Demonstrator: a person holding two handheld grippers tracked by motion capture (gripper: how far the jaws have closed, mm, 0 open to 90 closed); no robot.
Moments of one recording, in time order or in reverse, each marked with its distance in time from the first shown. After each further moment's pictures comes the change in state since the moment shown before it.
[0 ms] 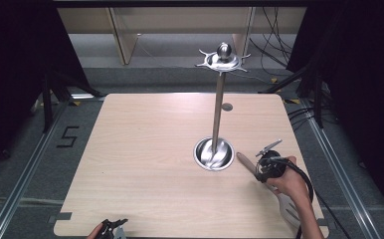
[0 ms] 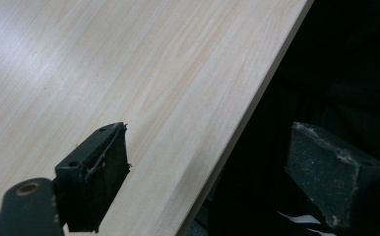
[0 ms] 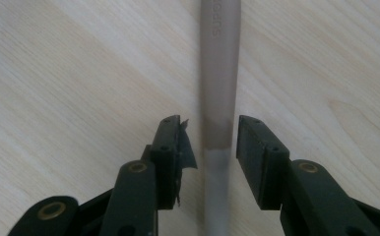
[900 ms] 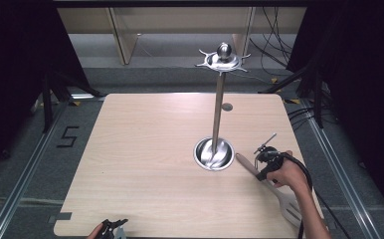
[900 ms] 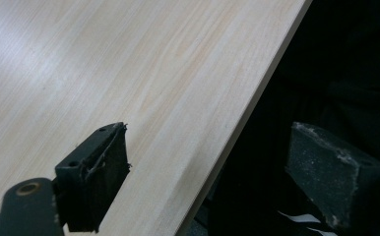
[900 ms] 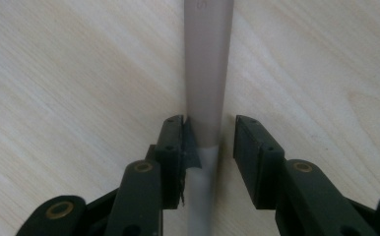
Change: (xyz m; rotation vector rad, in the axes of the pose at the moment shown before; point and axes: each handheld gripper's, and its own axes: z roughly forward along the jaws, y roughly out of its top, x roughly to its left) left arm 0.000 0.000 0.000 0.001 0.004 0.005; right arm -0.017 0.014 0.015 0.149 0.066 -0.013
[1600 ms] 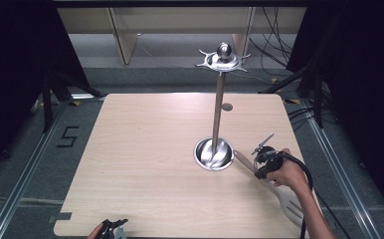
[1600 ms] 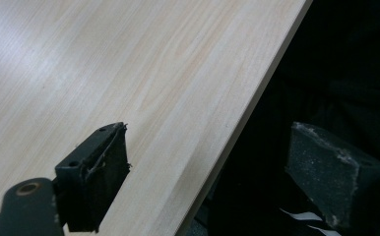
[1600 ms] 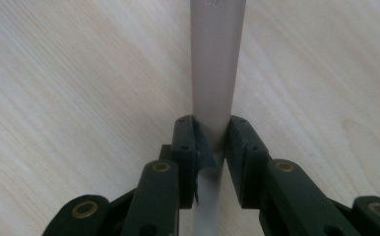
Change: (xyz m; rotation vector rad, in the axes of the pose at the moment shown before) left arm 0.000 0.000 0.002 0.005 0.002 -0.005; right arm 0.008 0.003 -0.011 -0.048 -0.002 -0.119
